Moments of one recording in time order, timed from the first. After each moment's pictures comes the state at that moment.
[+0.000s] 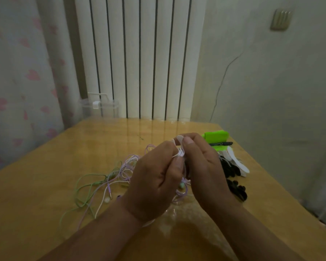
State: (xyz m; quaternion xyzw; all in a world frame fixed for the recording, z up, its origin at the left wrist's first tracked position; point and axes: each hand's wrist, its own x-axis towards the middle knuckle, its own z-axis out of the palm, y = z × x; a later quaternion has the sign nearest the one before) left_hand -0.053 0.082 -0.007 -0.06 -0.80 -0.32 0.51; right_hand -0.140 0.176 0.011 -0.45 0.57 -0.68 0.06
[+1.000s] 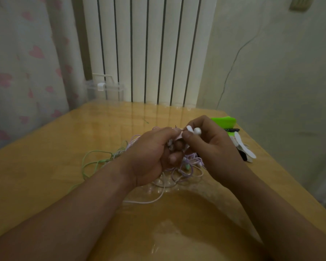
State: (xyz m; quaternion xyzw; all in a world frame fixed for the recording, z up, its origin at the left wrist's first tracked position) left_hand -0.049 0.061 0.005 0.05 -0.59 -0.78 0.18; right_hand -0.175 0.180 -0.002 -0.53 0.61 -0.58 0.06
